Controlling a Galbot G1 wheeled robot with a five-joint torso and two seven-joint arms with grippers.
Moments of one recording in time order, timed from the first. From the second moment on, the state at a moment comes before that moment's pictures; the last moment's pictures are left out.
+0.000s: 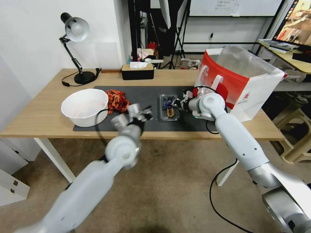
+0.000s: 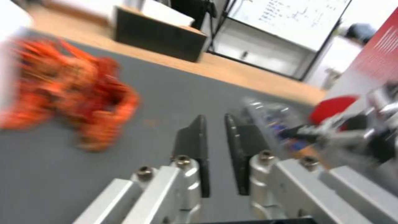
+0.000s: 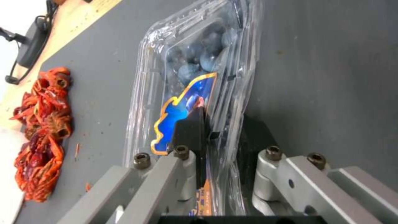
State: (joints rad) left arm 0.99 -0.99 -0.02 -2.01 -0.93 0.11 -0.52; right arm -0.38 1.18 0.00 1.35 1.59 -0.73 0.56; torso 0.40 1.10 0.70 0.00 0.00
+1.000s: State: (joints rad) left arm 1.45 -0.97 -0.15 -2.05 -0.37 -0.02 -0.56; right arm -0.48 1.12 0.12 1.46 1.61 -0.73 0.50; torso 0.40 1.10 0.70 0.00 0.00
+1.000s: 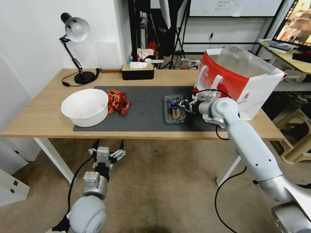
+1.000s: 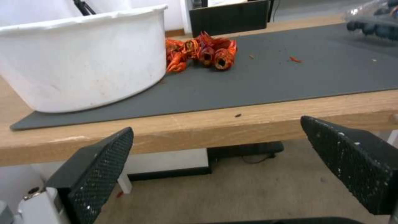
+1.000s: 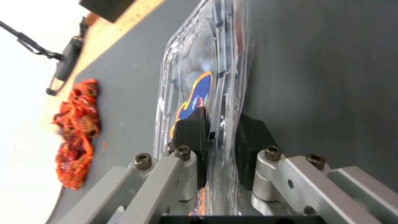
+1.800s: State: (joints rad) left arm 1.47 -1.03 -0.16 -2.03 -0.34 -0.06 -0.55; right arm -0.37 1.01 -0.03 1.67 1.12 -0.41 0.11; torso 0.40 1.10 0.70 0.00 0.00
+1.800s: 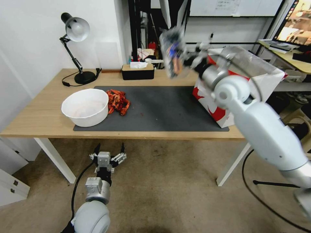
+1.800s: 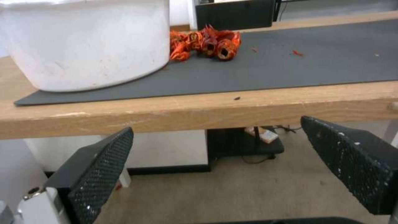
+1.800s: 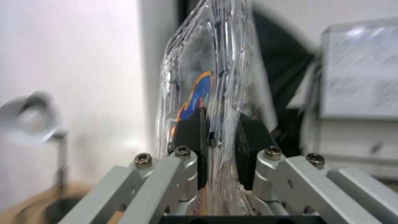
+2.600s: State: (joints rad) left arm 1.51 -1.06 -0.14 -2.03 -0.32 -0.08 -0.55; right arm -0.38 0.72 0.20 1.68 0.99 -0.19 0.30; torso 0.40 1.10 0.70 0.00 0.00
